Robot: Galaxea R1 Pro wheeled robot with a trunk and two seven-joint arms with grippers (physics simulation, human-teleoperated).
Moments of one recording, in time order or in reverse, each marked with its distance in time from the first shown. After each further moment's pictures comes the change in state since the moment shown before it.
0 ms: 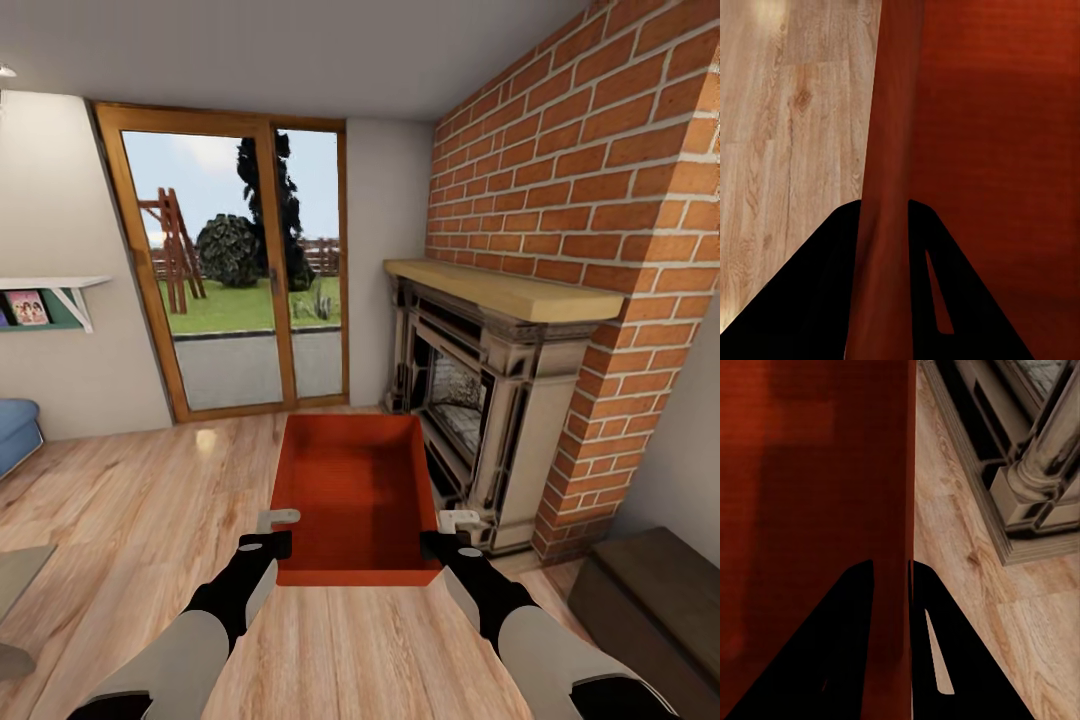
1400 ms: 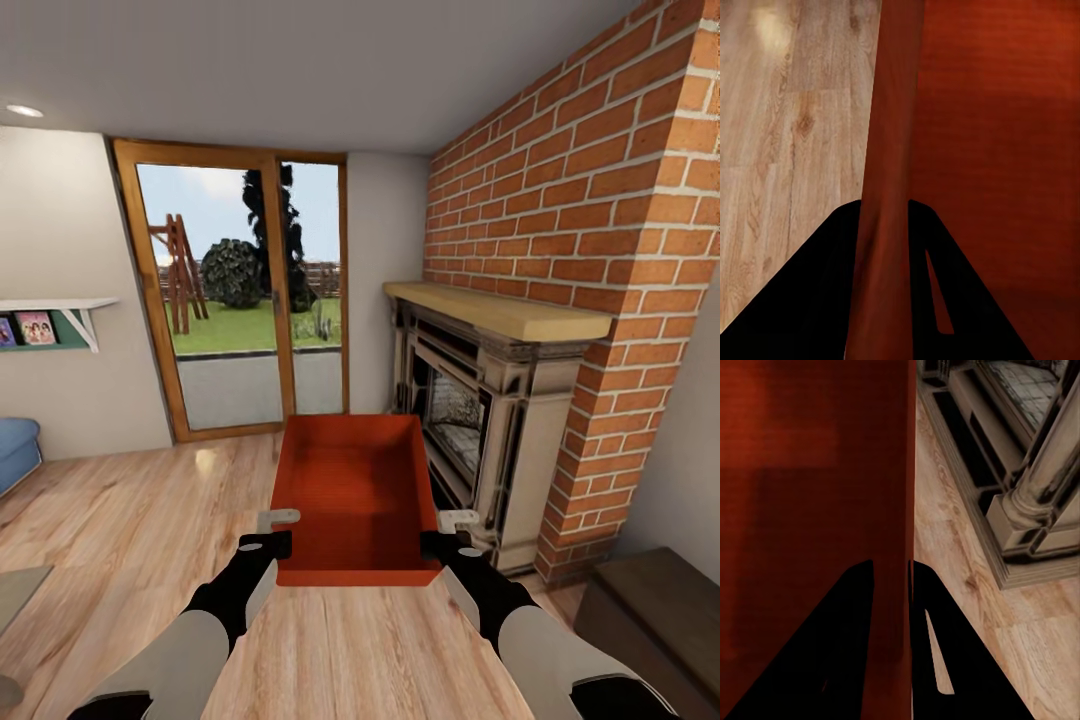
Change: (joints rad) left arm 0.000 0.000 0.000 0.000 0.000 0.000 0.000; right arm 0.000 0.000 -0.001 0.000 0.000 0.000 0.001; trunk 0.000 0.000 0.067
